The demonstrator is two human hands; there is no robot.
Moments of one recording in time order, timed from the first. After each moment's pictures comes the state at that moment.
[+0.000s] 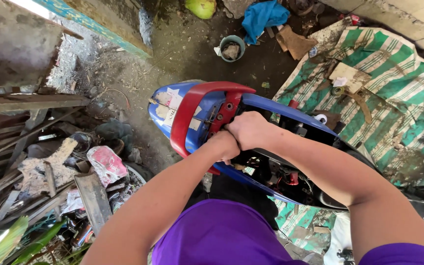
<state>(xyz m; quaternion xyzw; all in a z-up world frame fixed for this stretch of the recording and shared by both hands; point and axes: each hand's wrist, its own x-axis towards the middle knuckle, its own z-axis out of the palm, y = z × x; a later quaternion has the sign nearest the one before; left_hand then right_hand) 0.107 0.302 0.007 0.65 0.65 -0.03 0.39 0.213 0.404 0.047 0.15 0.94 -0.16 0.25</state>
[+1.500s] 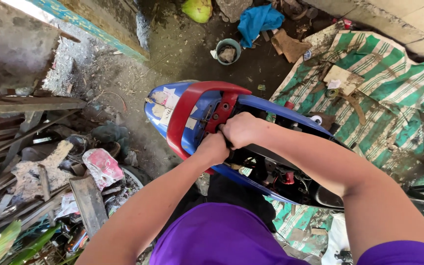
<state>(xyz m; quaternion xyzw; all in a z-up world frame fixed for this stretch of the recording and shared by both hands) 0.105 0.257 -0.039 0.63 0.64 -0.02 0.45 0.221 0.410 -0.010 0.05 0.97 -0.17 0.14</state>
